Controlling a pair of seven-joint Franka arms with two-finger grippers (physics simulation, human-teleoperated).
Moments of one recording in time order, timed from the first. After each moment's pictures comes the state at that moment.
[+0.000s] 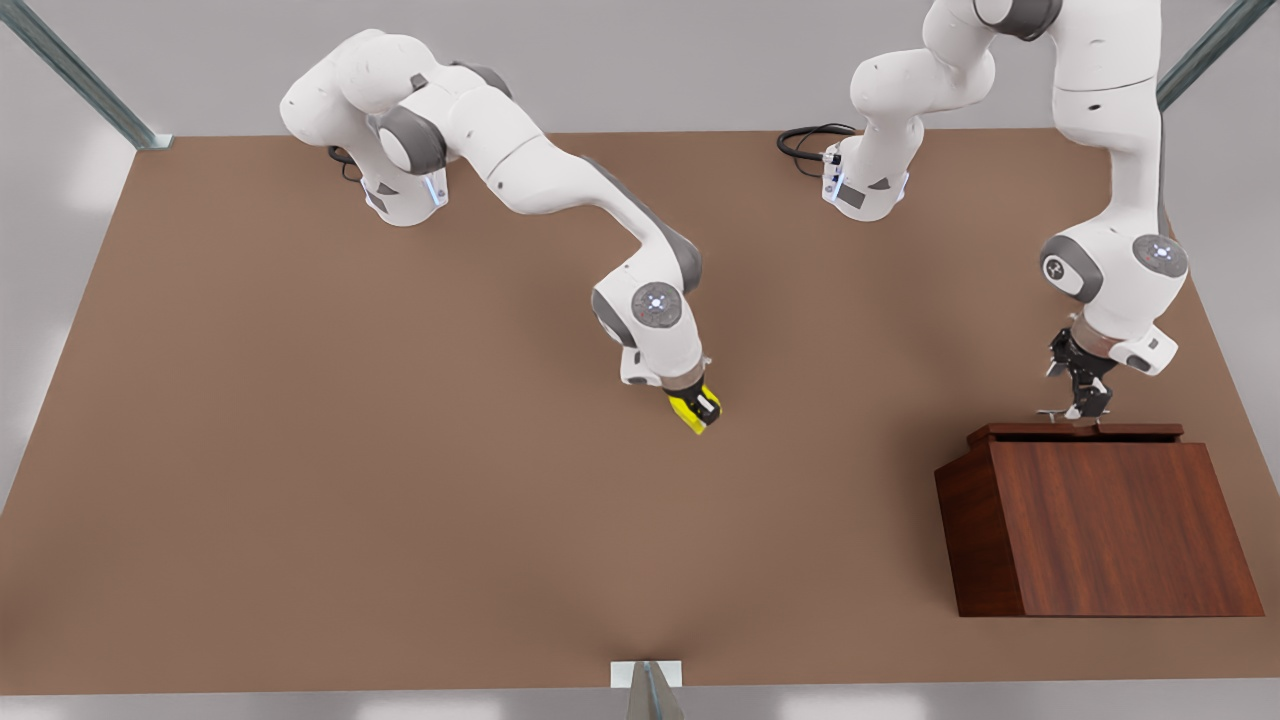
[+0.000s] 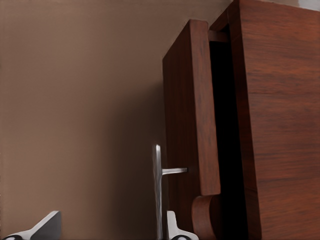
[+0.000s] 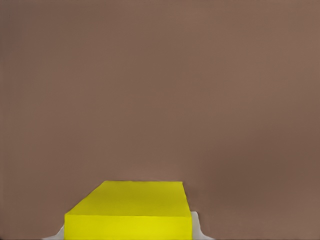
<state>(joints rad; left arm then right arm) 0.14 0.16 0.23 -2.33 -0.08 2.78 -1.09 0.95 0.97 -0.21 -1.06 0.28 2.25 1.57</state>
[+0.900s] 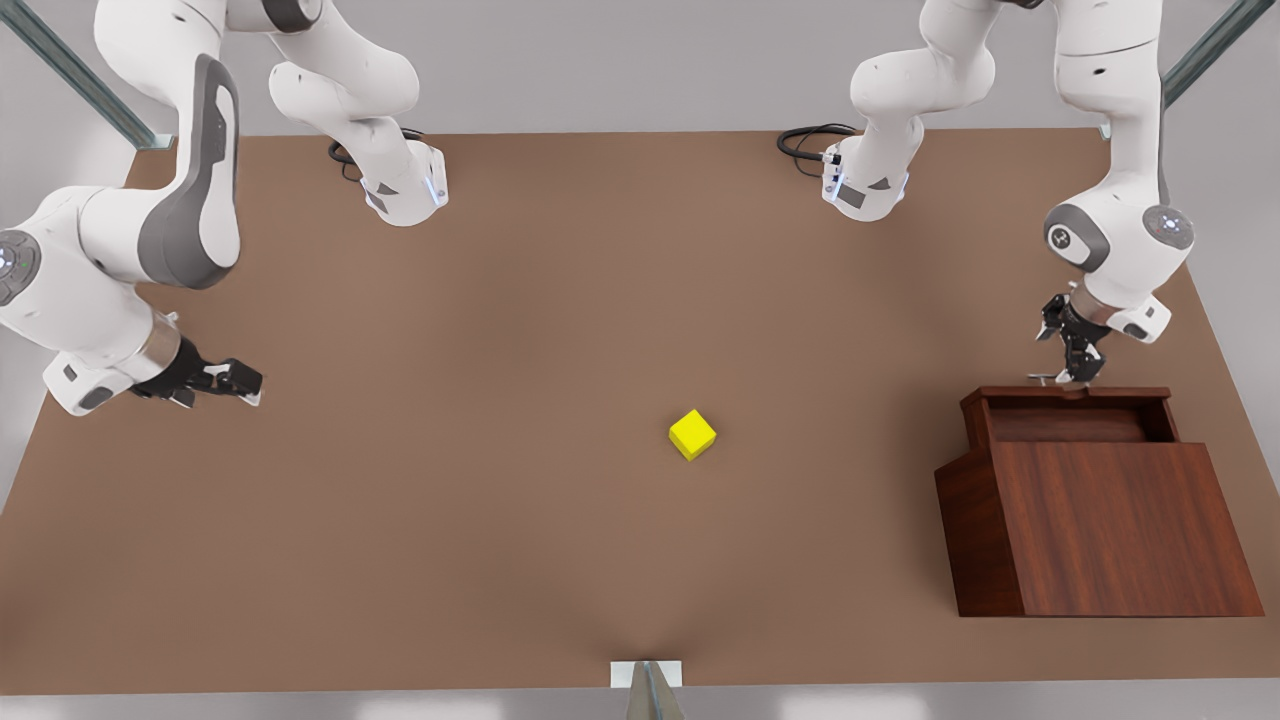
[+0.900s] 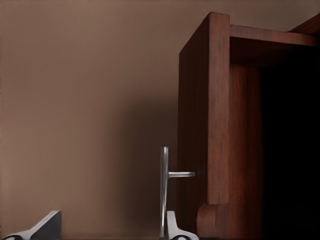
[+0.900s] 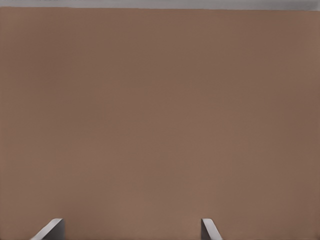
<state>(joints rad) 0.14 0.02 0.28 -2.46 -0.08 2.66 -1.09 0.10 0.17 -0.19 -1.58 0.05 1.81 -0.10</state>
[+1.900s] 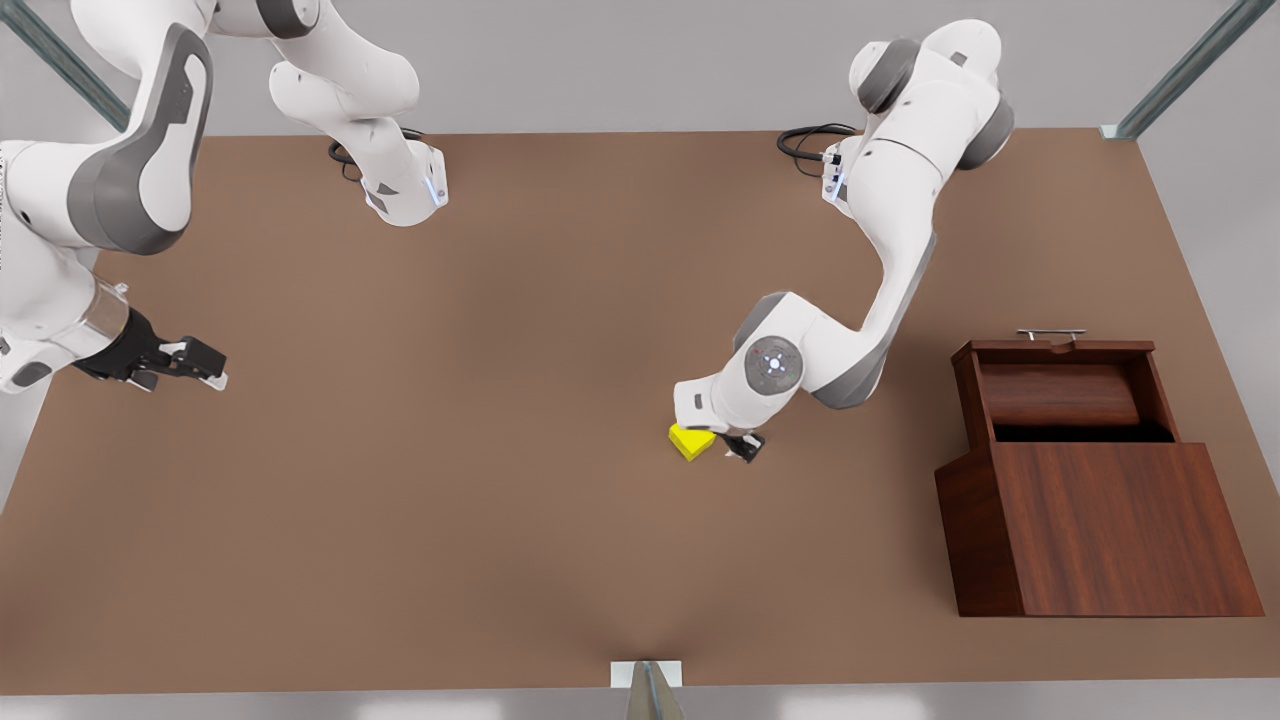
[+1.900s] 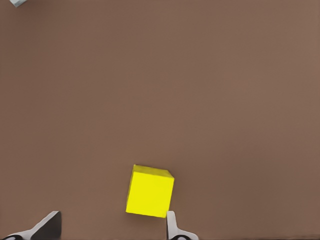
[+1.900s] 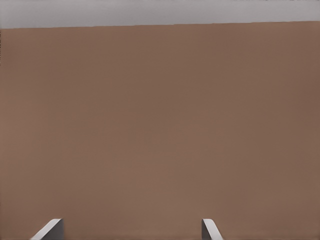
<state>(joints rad) -0.32 0.72 -0.34 -1.30 0.10 2.02 0.14 0.09 0.19 -0.19 -1.40 0.07 1.63 -0.10</state>
